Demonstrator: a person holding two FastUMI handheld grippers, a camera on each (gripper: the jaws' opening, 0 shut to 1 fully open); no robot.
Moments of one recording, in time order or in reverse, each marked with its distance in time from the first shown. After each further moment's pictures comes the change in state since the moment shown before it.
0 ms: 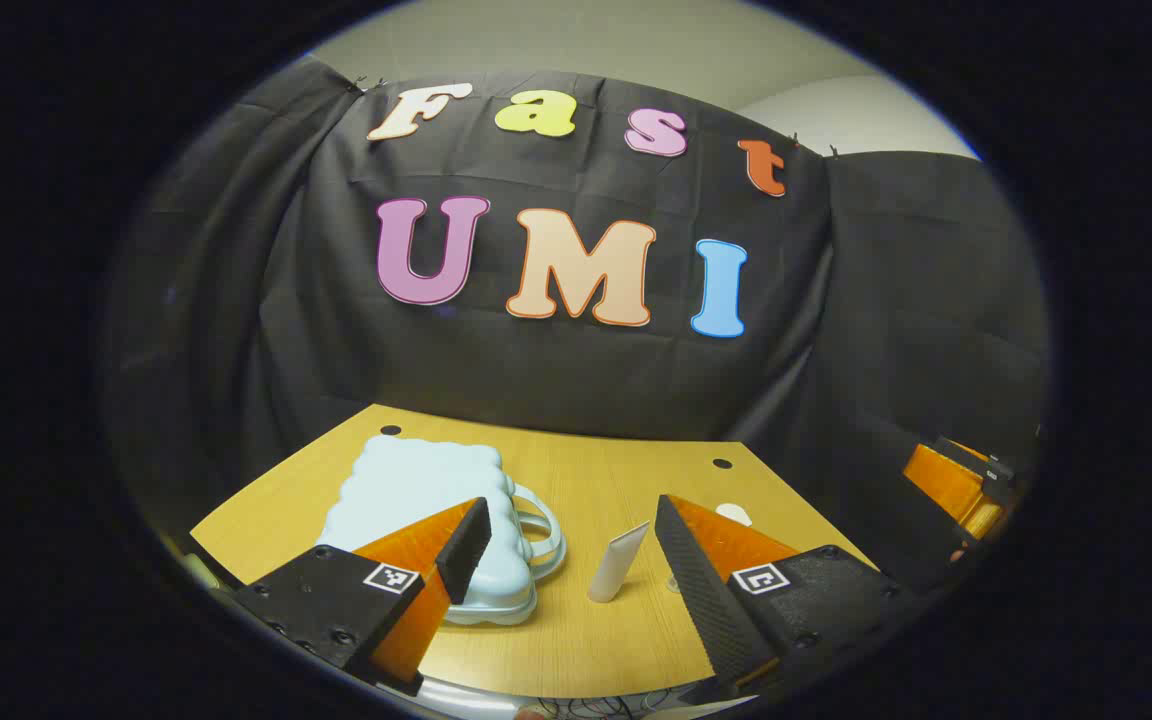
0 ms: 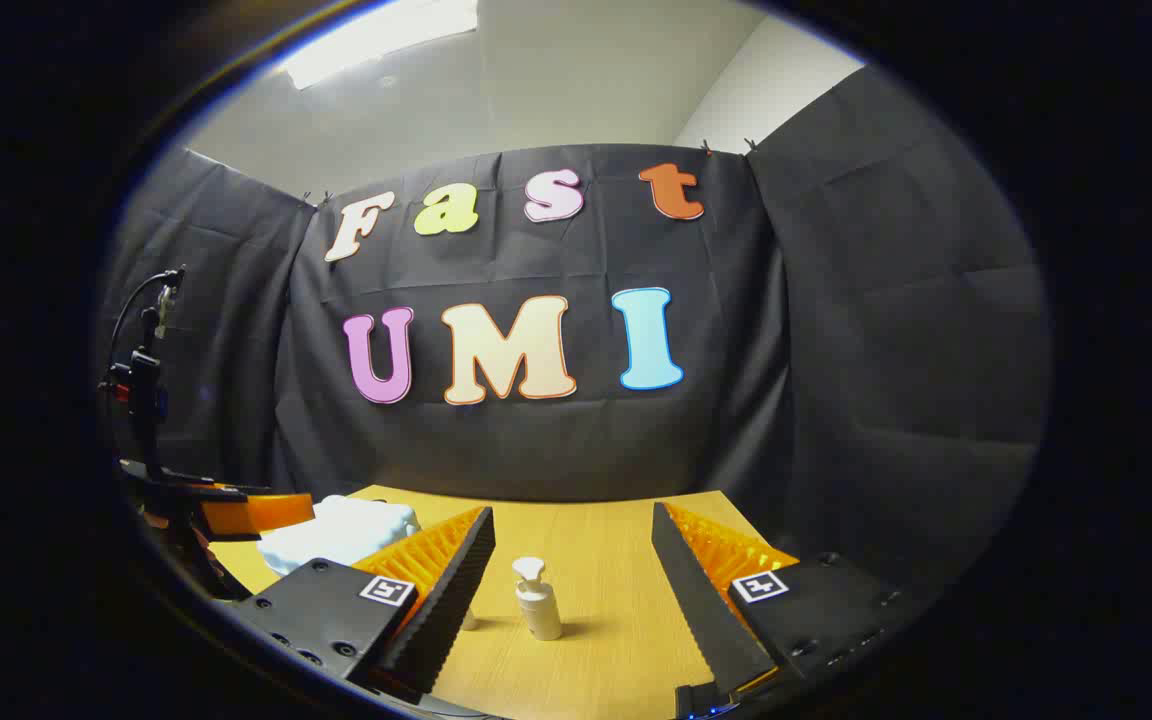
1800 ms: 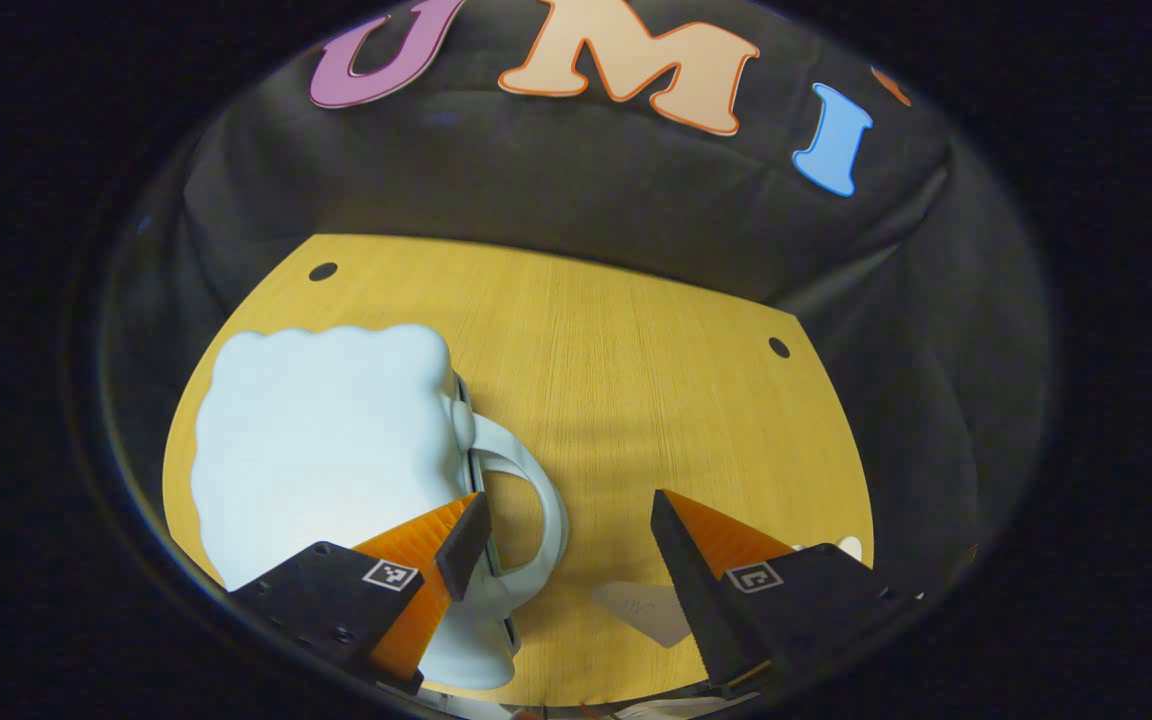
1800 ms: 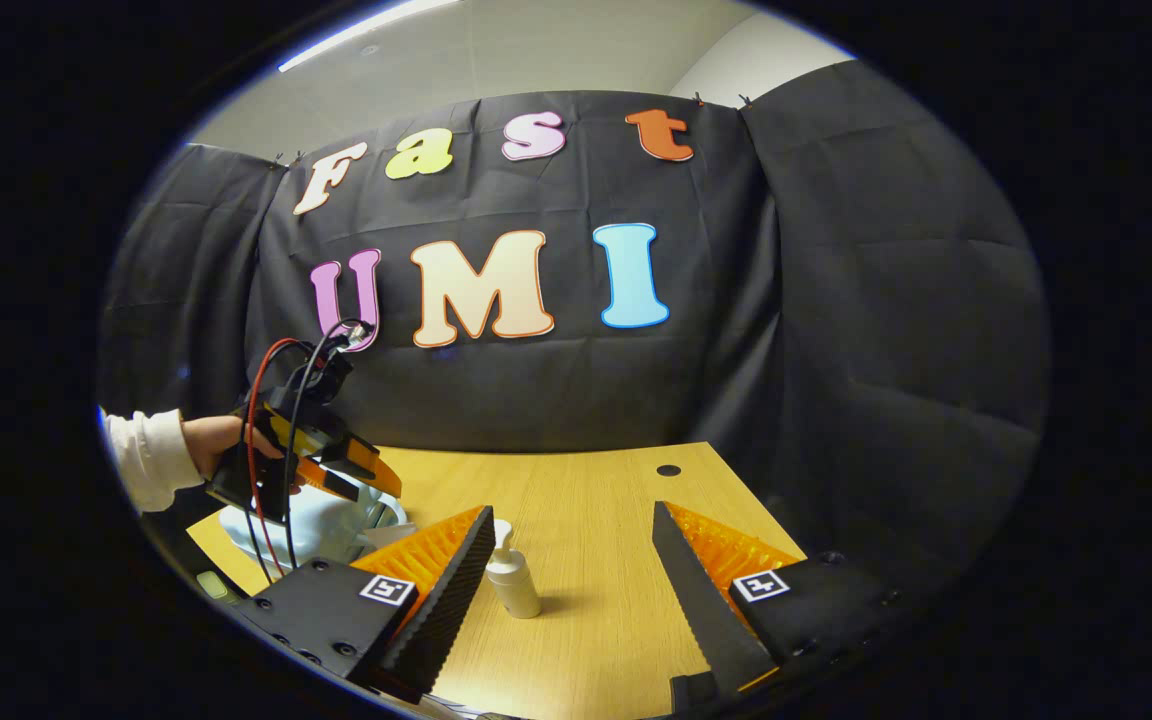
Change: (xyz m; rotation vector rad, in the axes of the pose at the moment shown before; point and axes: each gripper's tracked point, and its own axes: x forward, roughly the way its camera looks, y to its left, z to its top) left arm 0.204 0.024 -0.104 -0.154 0.729 0.003; right arm 0.042 -0.023 -0.065 -0.008 0.169 -0.063
